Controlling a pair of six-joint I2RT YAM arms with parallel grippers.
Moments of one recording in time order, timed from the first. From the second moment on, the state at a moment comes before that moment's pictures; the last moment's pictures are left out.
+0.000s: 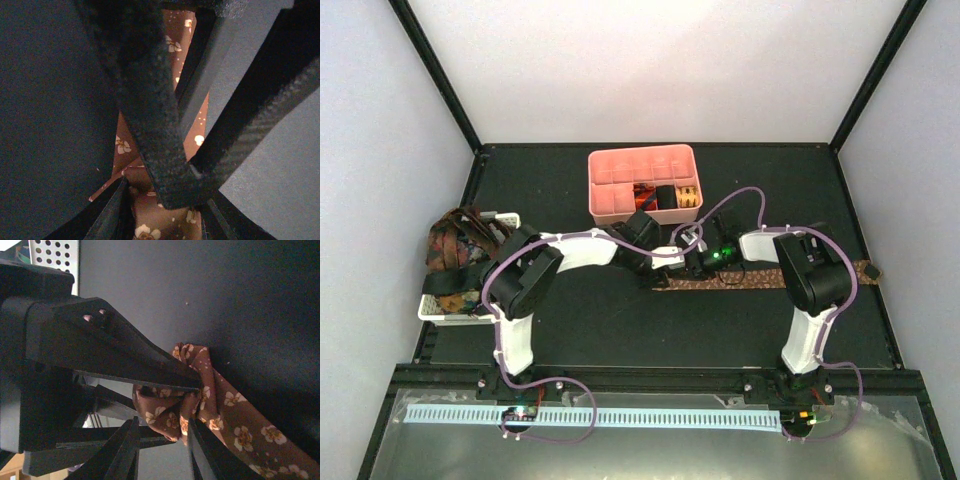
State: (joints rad) left arm -0.71 1.93 1.15 -0.35 0.45 0.52; right arm 0.36 1.88 0.90 -0.26 -1.01 0.21
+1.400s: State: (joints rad) left arm -0.61 1.71 0.84 -0.04 0.54 0.45; right arm 0.37 1.90 0.90 -0.19 -0.98 0.19
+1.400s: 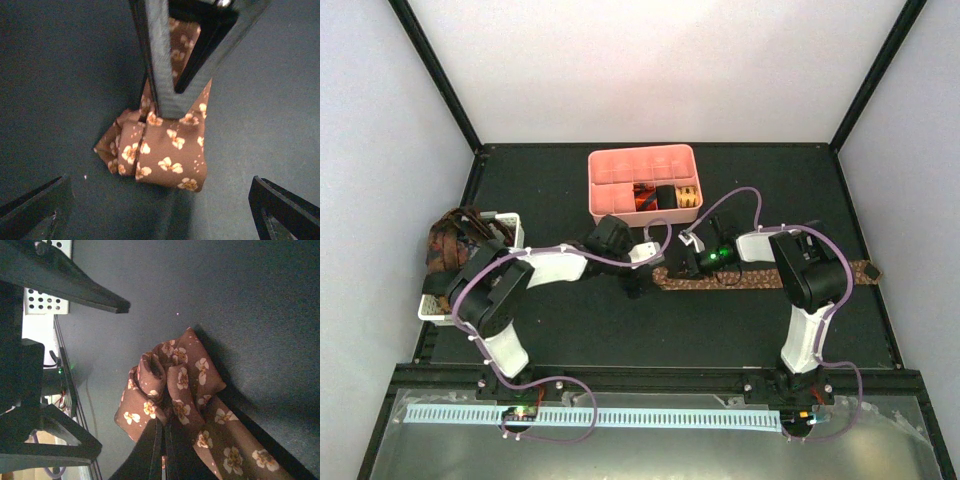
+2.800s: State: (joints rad) left arm -0.67 1.87 0.89 0.07 0.57 0.51; right arm 0.37 1.90 0.89 -0.16 -1.03 0.25
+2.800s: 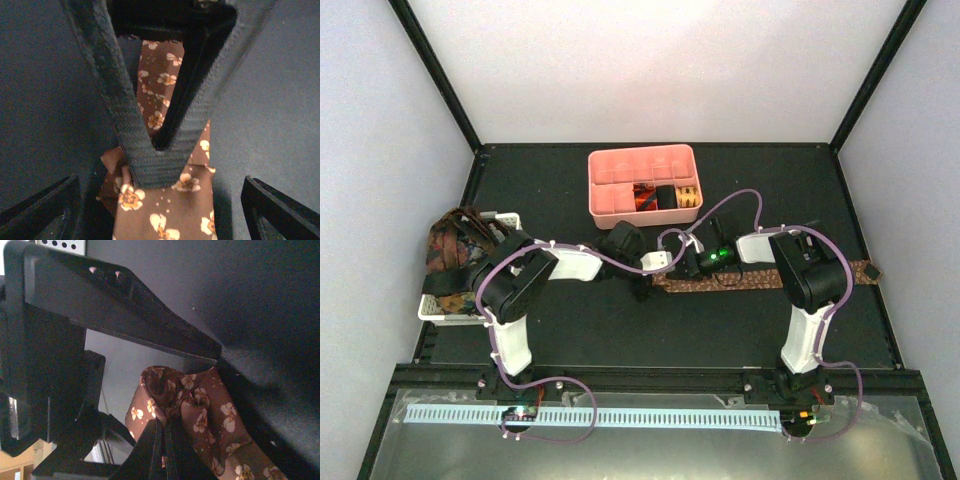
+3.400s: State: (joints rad) left arm -0.70 1.89 0.90 0.05 0.56 0.58; right arm 0.37 1.86 0.89 -0.17 -1.07 0.26
